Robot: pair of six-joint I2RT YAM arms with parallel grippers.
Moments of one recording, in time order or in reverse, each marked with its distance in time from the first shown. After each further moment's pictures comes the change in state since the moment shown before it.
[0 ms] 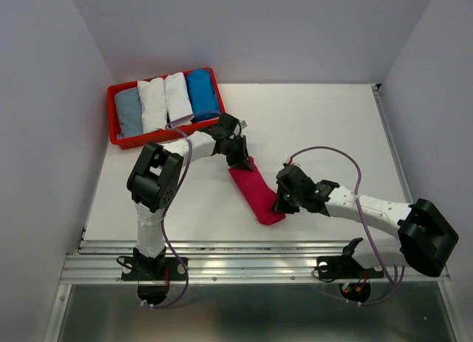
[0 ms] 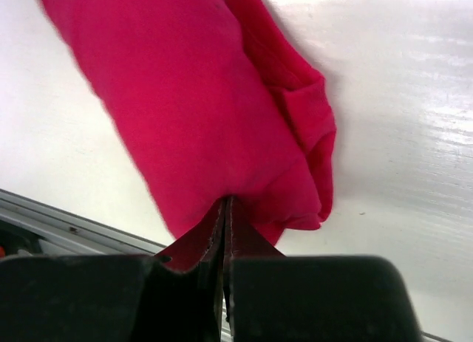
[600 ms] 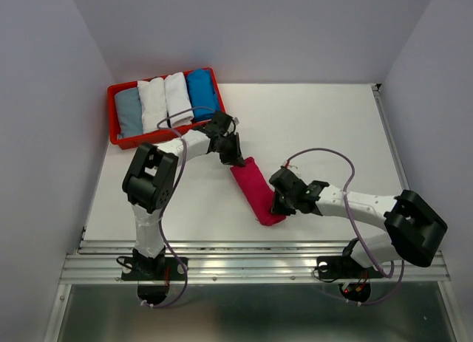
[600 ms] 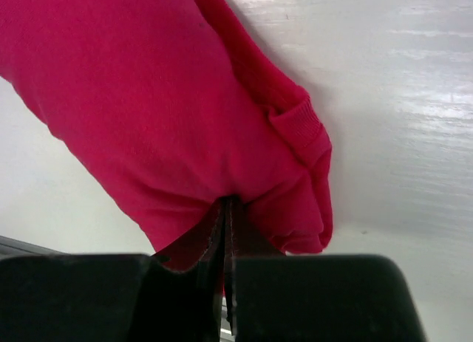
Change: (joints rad) left arm 0.038 -0.048 0.004 -0.034 -0.077 0.032; right arm 0.049 0.076 0.047 -0.023 0.088 0.057
